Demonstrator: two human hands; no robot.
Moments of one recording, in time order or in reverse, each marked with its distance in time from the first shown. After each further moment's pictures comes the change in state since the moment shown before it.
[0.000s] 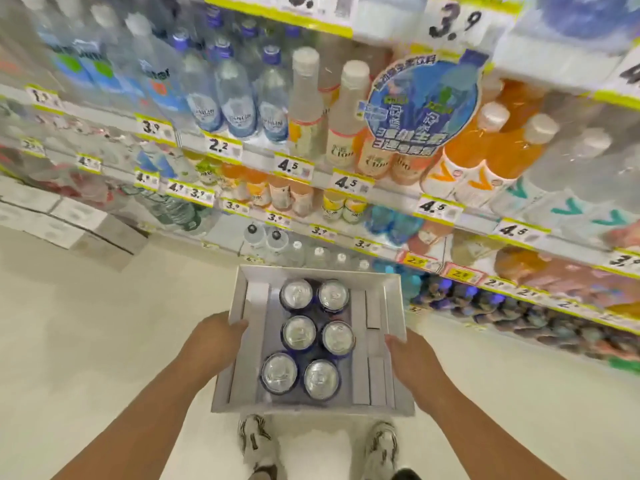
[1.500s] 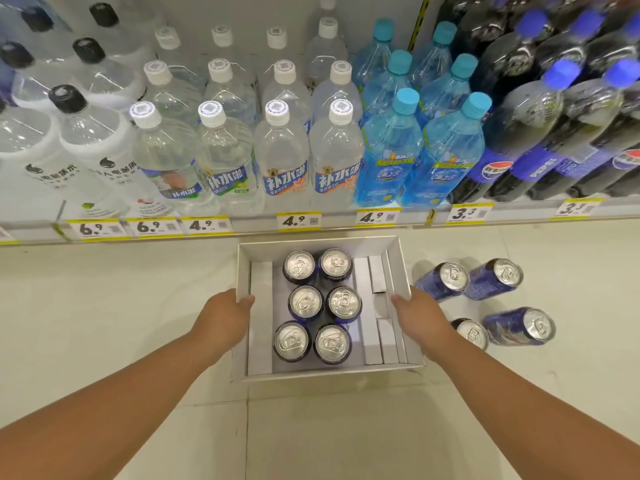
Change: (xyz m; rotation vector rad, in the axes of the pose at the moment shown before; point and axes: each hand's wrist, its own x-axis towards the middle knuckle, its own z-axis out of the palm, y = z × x) left_hand 0.475 -0.153 0.404 0.212 -0.052 0.262; right_hand 0.455 0.310 0.258 0.171 0.230 0.065
